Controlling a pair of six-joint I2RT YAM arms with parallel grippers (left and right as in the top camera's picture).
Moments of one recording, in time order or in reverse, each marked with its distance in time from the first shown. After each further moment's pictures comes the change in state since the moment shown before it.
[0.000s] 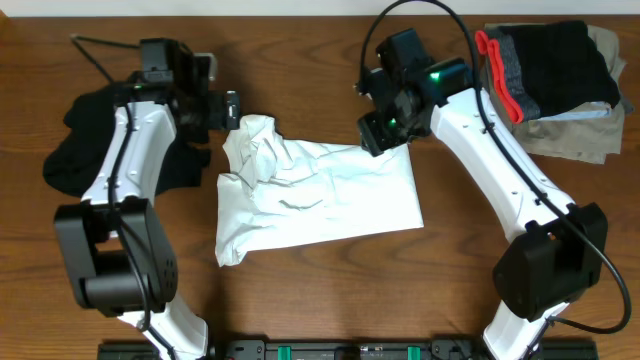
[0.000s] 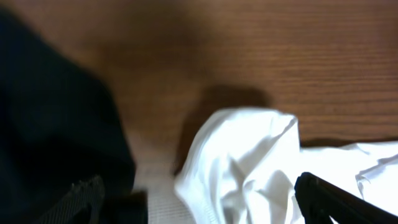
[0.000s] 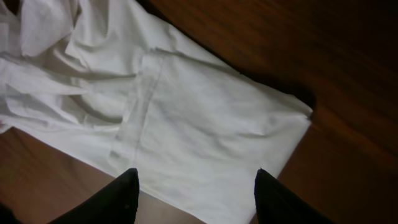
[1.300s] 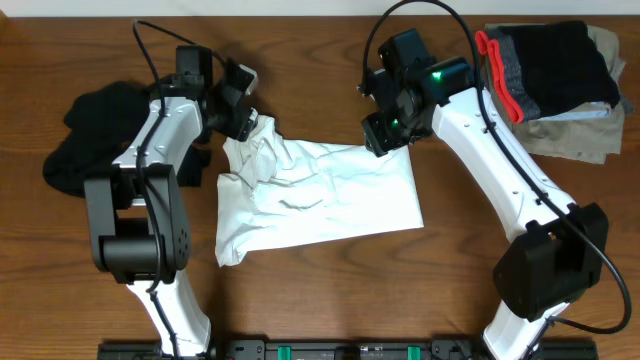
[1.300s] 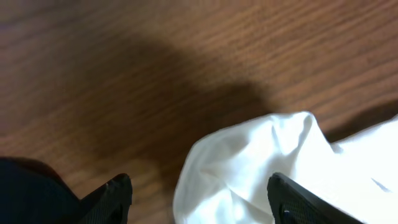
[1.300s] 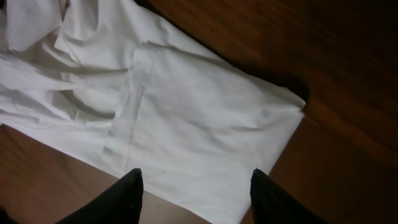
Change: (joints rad) left arm -0.061 0.162 0.009 0.111 0.004 0.359; right arm -0.004 0.000 0.000 -0.017 0.020 -0.003
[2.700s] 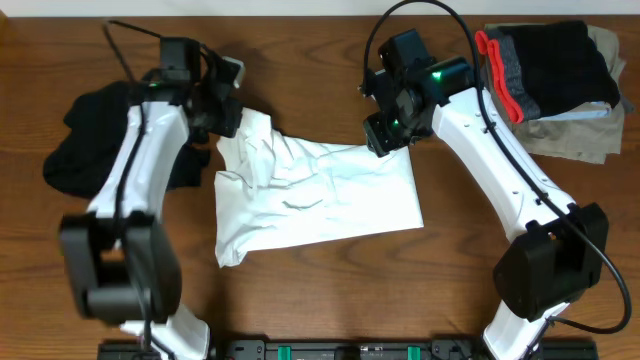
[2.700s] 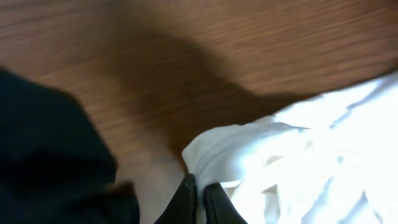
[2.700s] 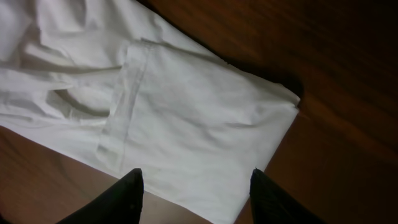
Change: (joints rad) left arm 0.000 -0.240 0.006 -0.246 0.000 -0.191; right arm 0.000 0.000 0.000 -0.008 0.019 0.000
